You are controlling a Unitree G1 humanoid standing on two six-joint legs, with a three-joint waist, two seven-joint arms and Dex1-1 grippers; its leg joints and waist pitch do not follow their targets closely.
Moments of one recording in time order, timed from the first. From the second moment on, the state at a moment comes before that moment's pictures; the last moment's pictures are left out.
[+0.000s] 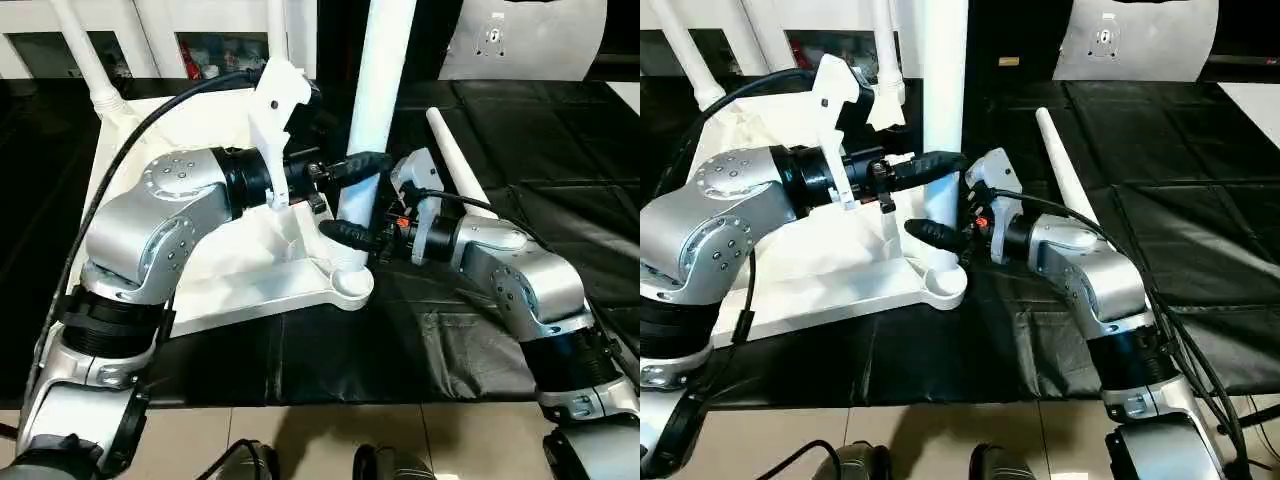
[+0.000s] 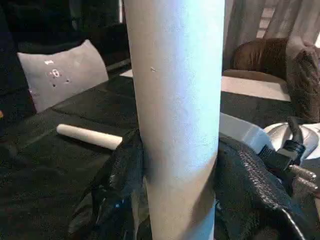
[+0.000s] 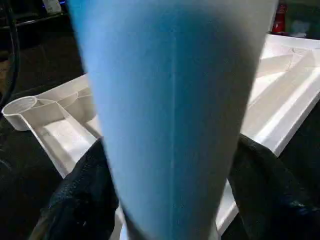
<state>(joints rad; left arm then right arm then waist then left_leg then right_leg) -0.75 0.37 -0.13 -0.14 -0.51 0.69 -0.69 -0.59 -0.33 0.16 0.09 0.38 0.55 0.80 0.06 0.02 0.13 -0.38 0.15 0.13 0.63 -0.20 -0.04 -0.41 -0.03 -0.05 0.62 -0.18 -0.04</state>
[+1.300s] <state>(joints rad) -0.76 0.29 -0.04 -0.19 -0.60 0.77 -0.67 -0.59 -0.31 0.16 0.11 0.38 0.52 0.83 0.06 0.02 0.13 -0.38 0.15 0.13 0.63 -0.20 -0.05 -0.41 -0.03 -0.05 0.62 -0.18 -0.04</state>
